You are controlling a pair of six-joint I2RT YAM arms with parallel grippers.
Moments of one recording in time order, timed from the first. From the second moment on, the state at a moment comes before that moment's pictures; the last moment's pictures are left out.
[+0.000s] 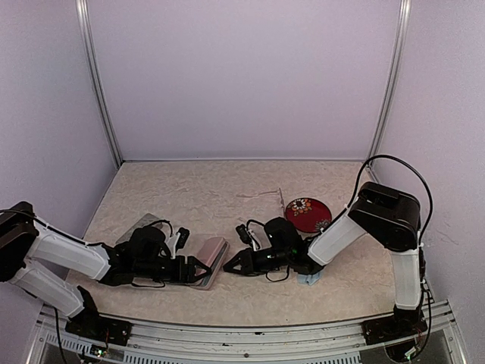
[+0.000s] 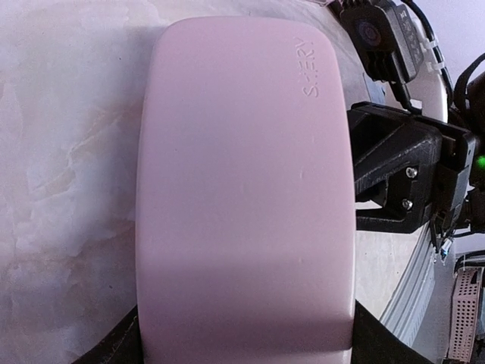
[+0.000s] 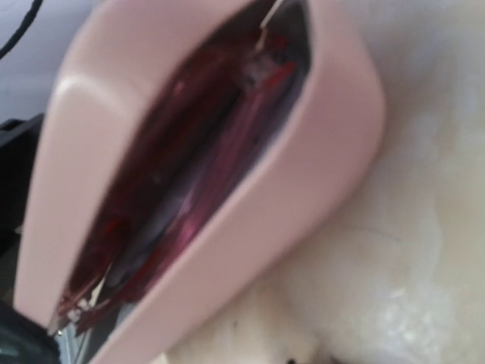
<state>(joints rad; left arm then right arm) -0.85 1.38 0.33 0.40 0.22 -0.74 0.96 2.10 0.90 0.73 -0.53 0.85</state>
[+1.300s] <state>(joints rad) -1.06 1.53 0.60 0.14 -0.17 -0.68 0.95 2.12 0.91 0.73 -0.51 0.93</state>
